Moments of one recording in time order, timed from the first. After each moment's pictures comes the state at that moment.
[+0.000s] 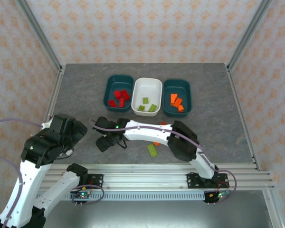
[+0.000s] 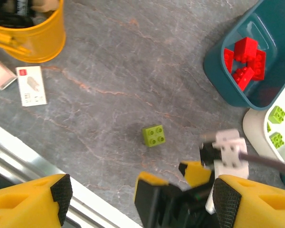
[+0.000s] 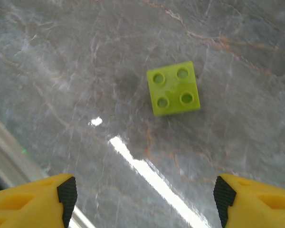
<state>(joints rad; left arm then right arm) -0.31 0.69 1.13 -1.47 -0.26 -1.12 1.21 2.19 1.83 -0.76 0.00 0.47</state>
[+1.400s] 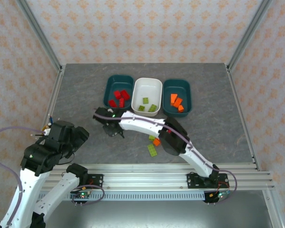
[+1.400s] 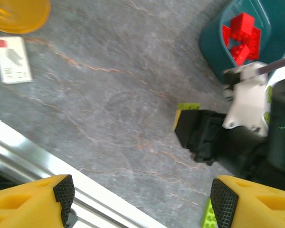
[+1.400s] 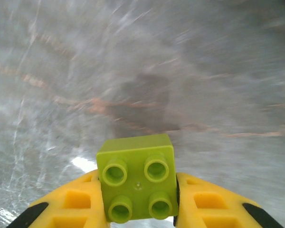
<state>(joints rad) -0.31 0.60 1.02 -1.41 -0.14 -1.12 1.10 2.33 2.05 -0.96 0.18 0.51</state>
